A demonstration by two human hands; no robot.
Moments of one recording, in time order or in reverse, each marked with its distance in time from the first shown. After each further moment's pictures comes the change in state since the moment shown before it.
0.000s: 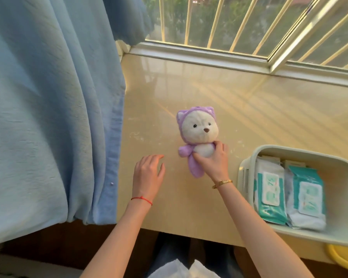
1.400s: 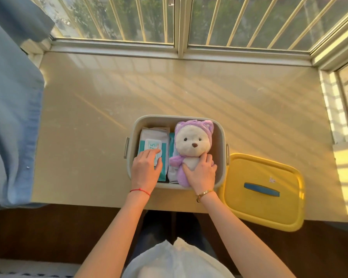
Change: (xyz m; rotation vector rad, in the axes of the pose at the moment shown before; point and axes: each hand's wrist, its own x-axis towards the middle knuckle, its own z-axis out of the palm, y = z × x) left_hand -0.114 0.340 0.132 -0.030 -0.063 0.068; right_hand -0.057 0.246 -0.278 -0.441 0.059 0.036
